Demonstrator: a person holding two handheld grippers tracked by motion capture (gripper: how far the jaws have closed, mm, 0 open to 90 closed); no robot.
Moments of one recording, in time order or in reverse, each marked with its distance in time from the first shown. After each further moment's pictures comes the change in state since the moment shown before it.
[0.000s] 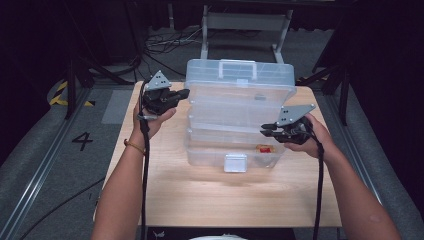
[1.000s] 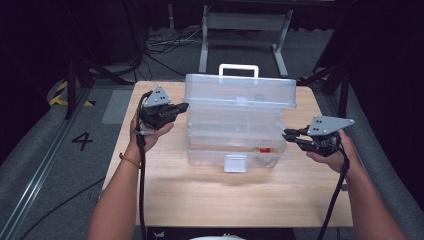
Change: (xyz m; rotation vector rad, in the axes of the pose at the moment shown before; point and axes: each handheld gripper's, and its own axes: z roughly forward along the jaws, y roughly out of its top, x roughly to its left) left arm -0.025 -0.023 -0.015 0.037 -0.017 0.047; right arm 0.010 -0.048 -0.044 -0.108 -0.095 0.094
